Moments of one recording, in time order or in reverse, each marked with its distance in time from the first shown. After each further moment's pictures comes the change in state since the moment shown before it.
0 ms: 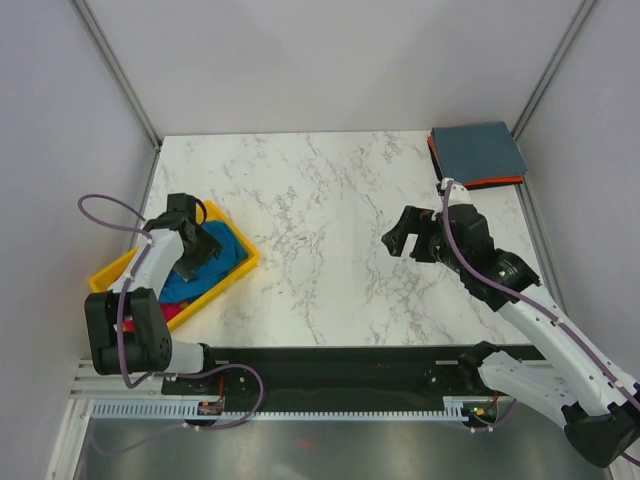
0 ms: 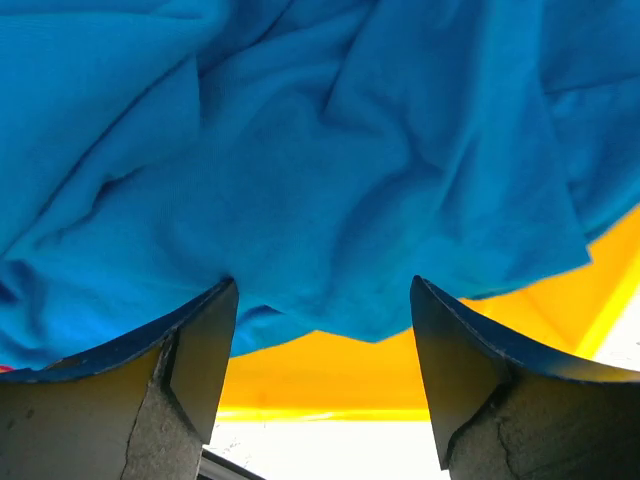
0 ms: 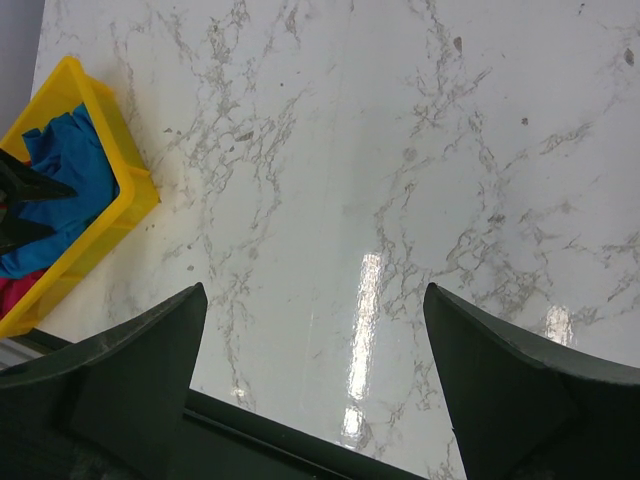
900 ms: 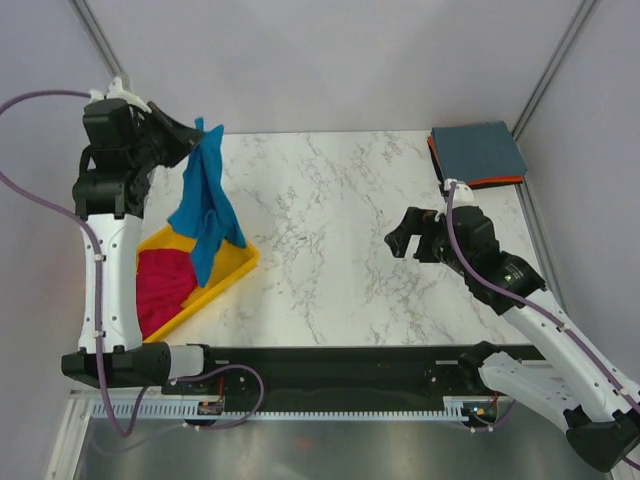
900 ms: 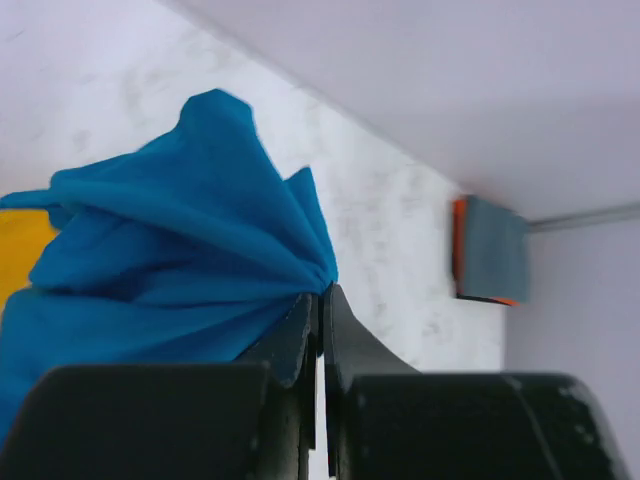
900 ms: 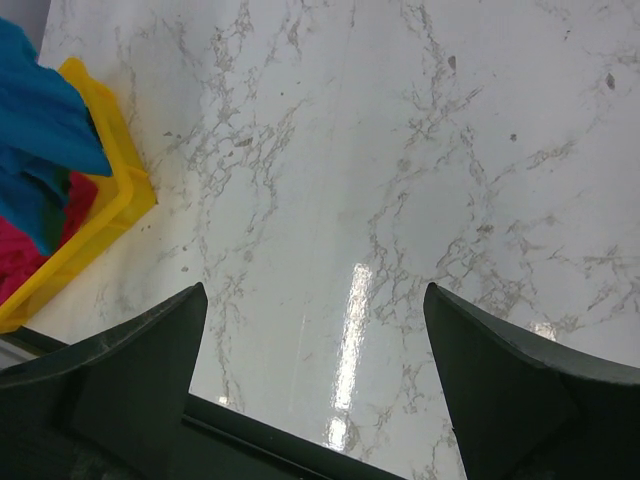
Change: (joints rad) left arm -0.011 -0.072 0.711 0.013 0.344 0.129; right arm 0.000 -0.033 0.001 0.002 -0.008 -0.041
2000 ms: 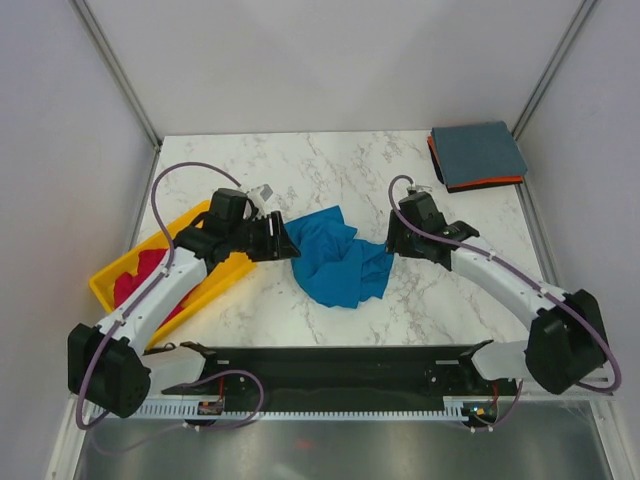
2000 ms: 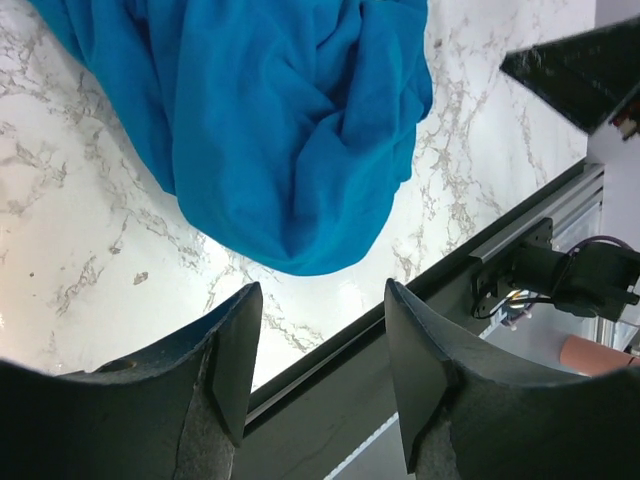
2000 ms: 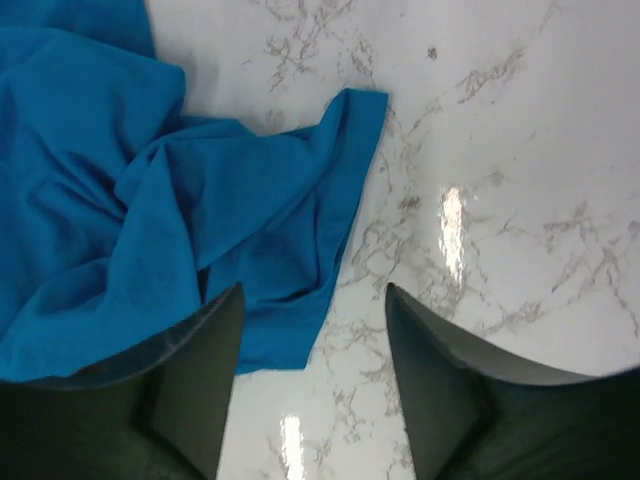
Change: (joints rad) left arm -0.463 -0.134 -0.696 0.217 0.285 0.148; right arm -0.028 0.412 -0.002 0.021 0.122 0.019
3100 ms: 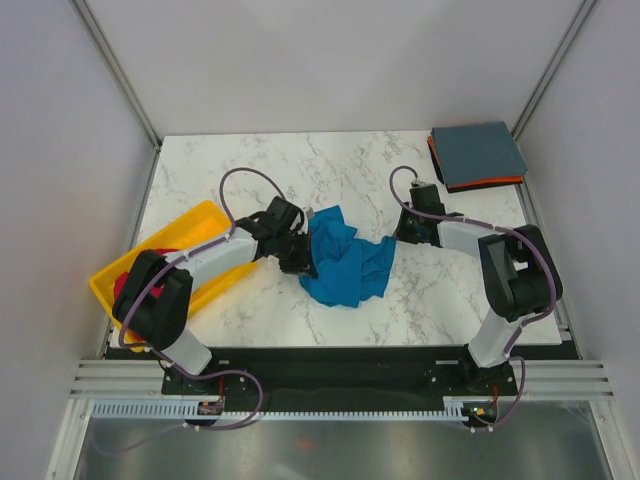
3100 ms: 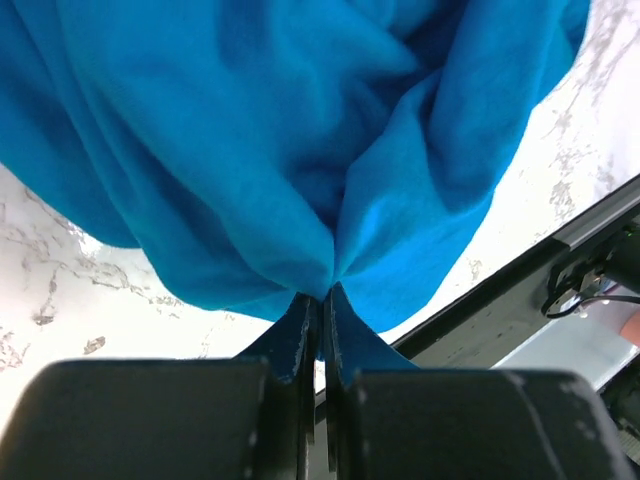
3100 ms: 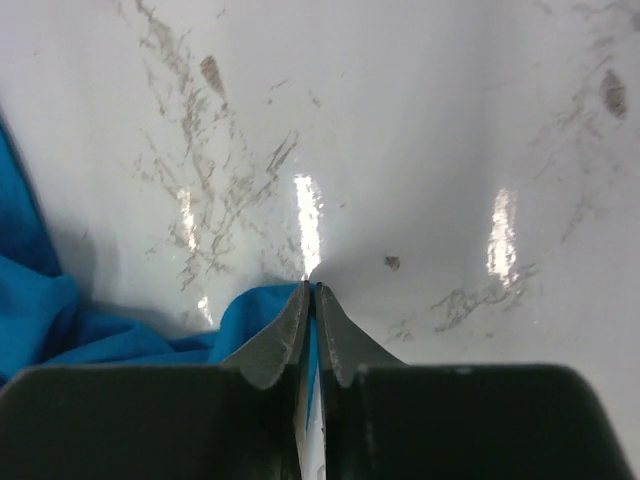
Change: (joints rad) left arm -0.180 0.418 0.045 0.080 -0.071 -0.011; right arm -0.258 0.469 0.002 0.463 -0.247 -0.100
